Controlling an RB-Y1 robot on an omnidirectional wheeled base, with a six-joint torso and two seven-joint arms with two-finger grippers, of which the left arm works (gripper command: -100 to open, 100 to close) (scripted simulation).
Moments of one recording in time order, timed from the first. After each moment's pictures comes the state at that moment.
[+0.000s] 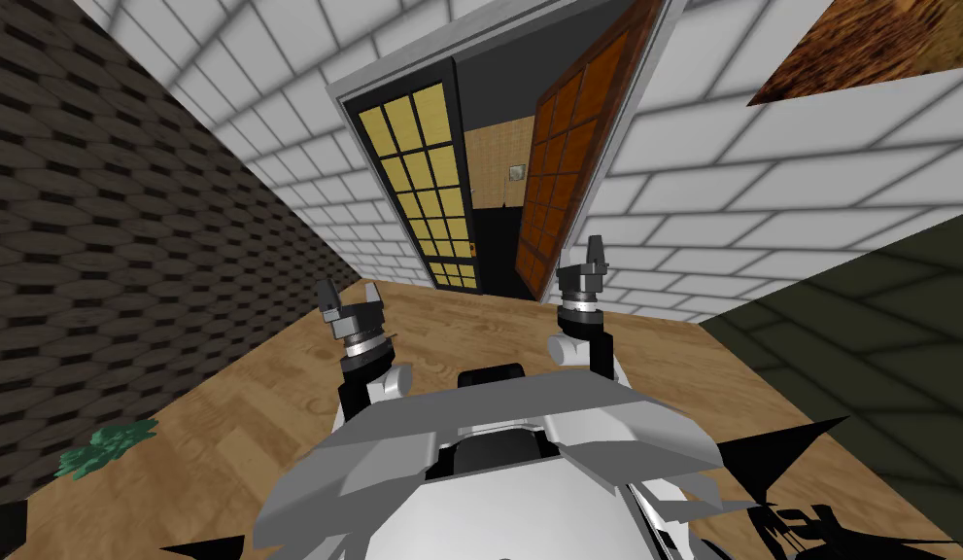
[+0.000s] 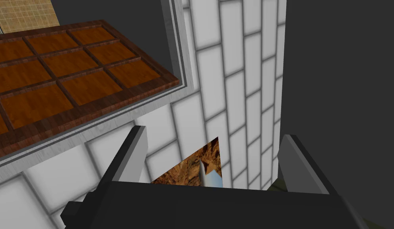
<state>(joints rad) 0.50 -0.02 0.04 -2.25 0.04 -0.58 0.00</state>
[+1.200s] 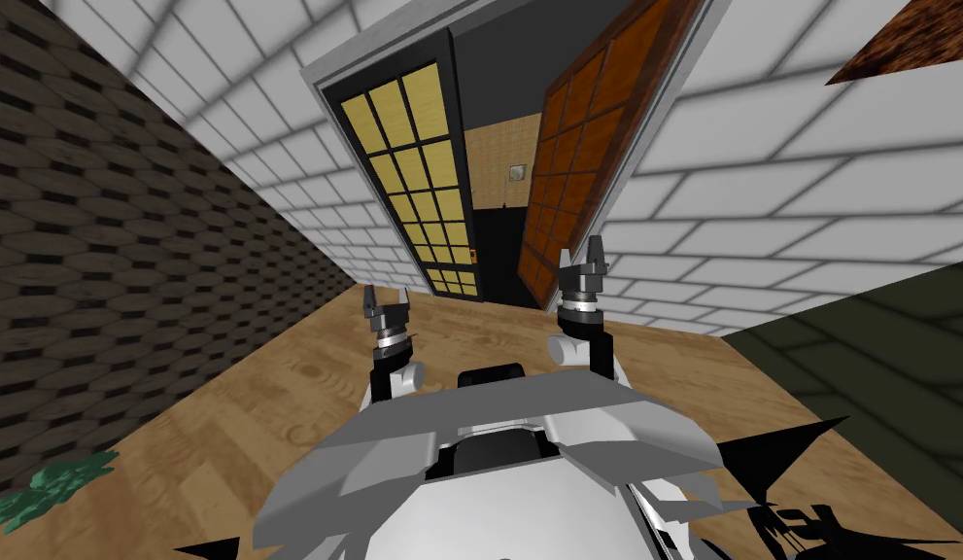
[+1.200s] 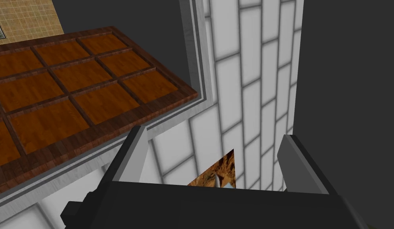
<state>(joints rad) 0.43 0.04 -0.04 -2.05 0.07 -0.61 0.22</state>
